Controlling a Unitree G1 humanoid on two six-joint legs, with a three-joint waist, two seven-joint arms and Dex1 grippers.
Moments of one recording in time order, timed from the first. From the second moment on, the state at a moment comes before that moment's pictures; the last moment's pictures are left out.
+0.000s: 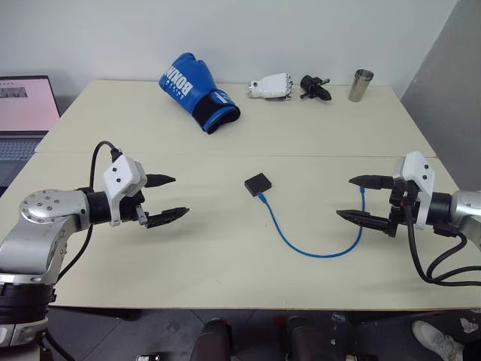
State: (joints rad) left arm -0.30 0.93 0.16 -0.05 -0.41 0.34 -1.12; right arm -0.26 -0.94 -0.18 -0.36 0.57 0.64 1.00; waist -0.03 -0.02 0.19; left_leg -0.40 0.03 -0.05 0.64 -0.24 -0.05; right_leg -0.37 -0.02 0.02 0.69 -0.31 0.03
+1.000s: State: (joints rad) left arm -0.39 0.90 0.00 0.01 -0.33 0.26 -1.26; right arm -0.44 -0.12 0.29 0.07 0.08 0.51 0.25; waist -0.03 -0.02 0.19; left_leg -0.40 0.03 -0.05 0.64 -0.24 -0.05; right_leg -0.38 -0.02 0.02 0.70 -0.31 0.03
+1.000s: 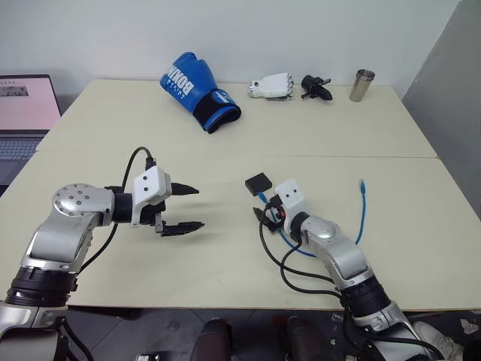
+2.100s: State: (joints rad) left arm -0.52 0.78 0.07 0.05 -0.68 0.88 -1.21; right arm -0.58 -0.59 0.39 0.05 -0.23 -0.36 0.60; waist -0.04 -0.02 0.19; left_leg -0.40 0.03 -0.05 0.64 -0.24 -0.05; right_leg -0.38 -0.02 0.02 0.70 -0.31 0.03
